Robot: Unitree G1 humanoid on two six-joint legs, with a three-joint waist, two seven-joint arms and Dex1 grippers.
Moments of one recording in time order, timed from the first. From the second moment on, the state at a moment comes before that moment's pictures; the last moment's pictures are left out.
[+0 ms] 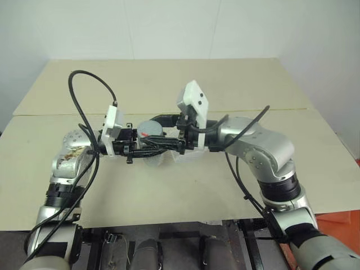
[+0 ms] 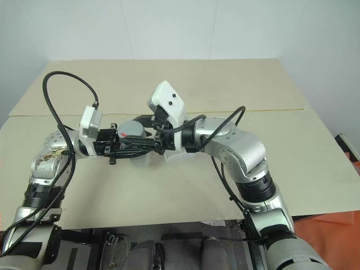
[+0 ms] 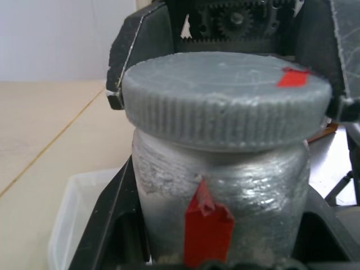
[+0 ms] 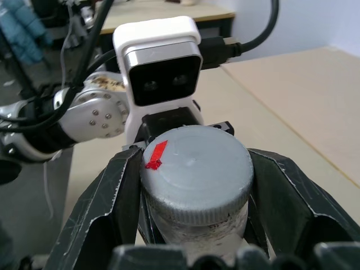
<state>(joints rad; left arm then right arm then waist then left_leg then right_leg) -0.58 0.59 0.02 0.12 -0.55 0.25 -1.43 -0.86 -0.34 0.23 -0.31 0.59 0.88 0.73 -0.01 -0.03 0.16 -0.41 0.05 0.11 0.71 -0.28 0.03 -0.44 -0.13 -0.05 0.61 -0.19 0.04</state>
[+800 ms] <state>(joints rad) -0.54 0.58 0.03 0.08 -0.59 0.29 -1.41 -0.89 -0.33 0.24 -0.25 0.55 0.83 0.83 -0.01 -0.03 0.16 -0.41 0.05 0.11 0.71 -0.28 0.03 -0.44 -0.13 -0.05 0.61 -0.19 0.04</state>
